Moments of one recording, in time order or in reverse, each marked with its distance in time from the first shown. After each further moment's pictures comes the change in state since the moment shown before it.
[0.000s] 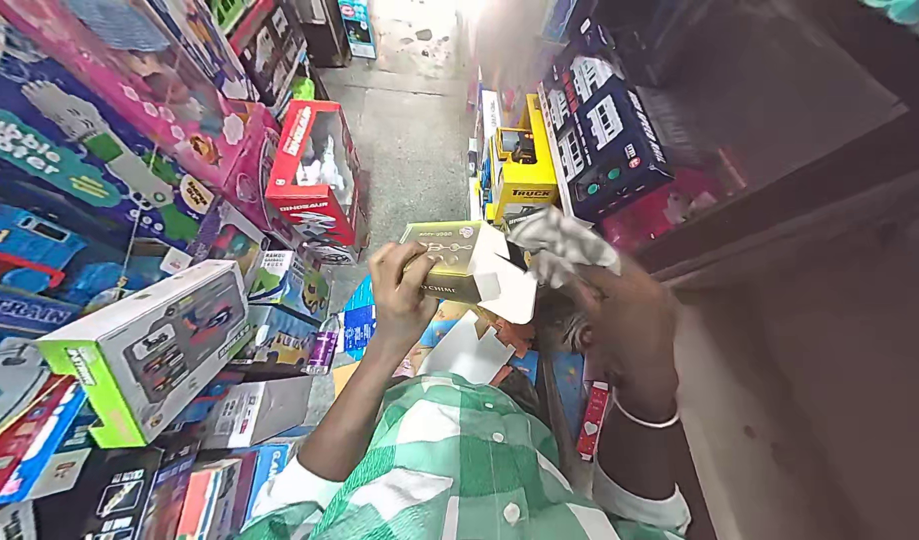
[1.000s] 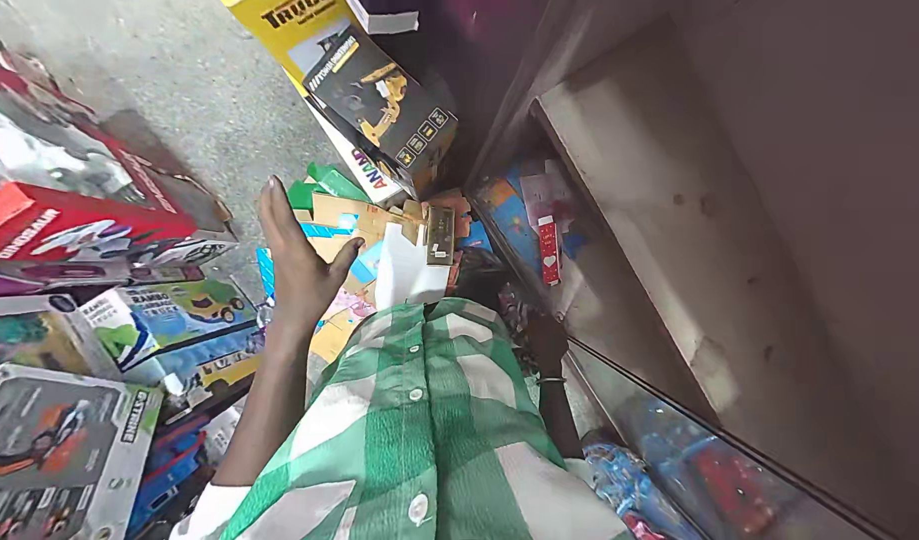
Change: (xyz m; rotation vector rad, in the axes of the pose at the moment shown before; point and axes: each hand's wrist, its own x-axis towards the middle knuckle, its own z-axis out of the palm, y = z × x) left_hand -0.055 0.010 0.066 -0.266 -0.895 -0.285; right_hand -0.353 0.053 0.151 -0.003 -0.806 1.623
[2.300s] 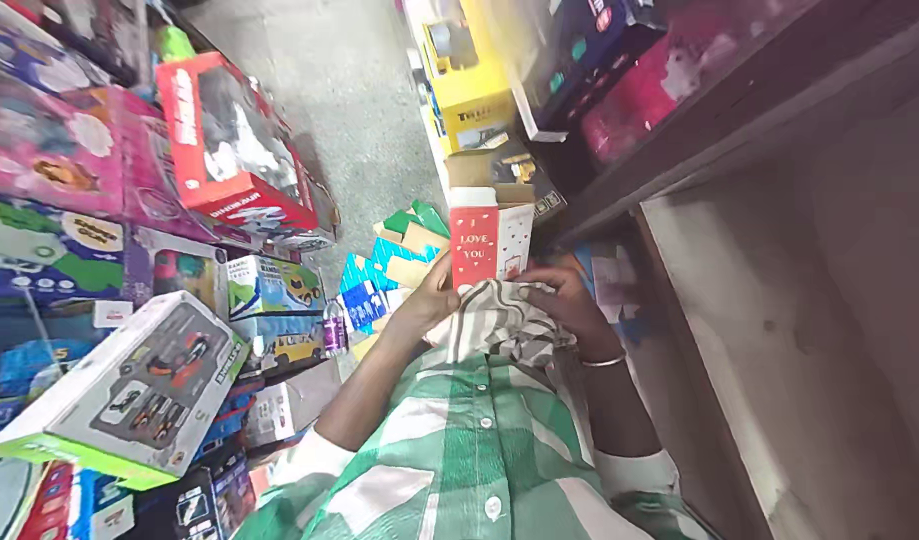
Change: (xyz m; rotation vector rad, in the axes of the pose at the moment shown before) left_hand 0.004 0.037 -0.016 -1.364 -0.287 -0.121; right_hand -0.094 -0.209 -0.154 0.738 -0.553 -1.452
